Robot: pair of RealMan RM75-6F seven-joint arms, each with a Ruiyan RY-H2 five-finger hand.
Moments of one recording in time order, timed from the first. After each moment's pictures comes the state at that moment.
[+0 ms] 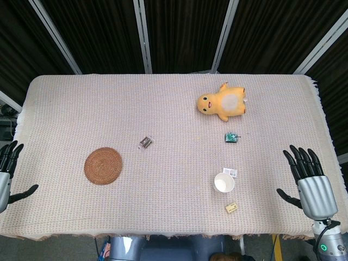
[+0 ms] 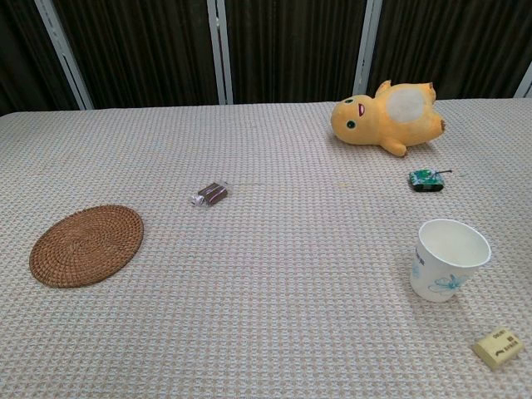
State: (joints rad) left arm -0.09 -1.08 -0.04 -1.69 1.54 1.58 0.09; right arm 0.10 -1.13 0.07 -1.67 -1.68 1.61 -0.15
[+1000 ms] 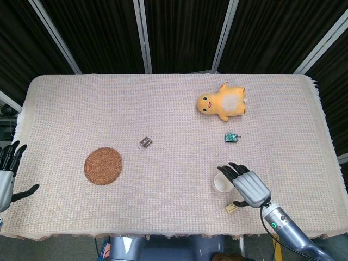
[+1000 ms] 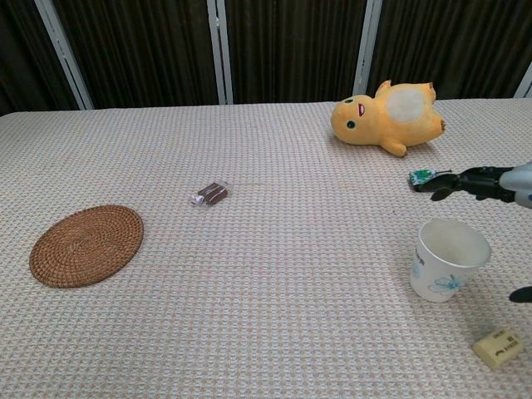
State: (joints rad) left arm -0.09 -1.09 -0.05 -1.70 1.49 1.54 0.15; right arm 0.41 -1.22 0.05 -1.74 -1.55 0.98 -0.27
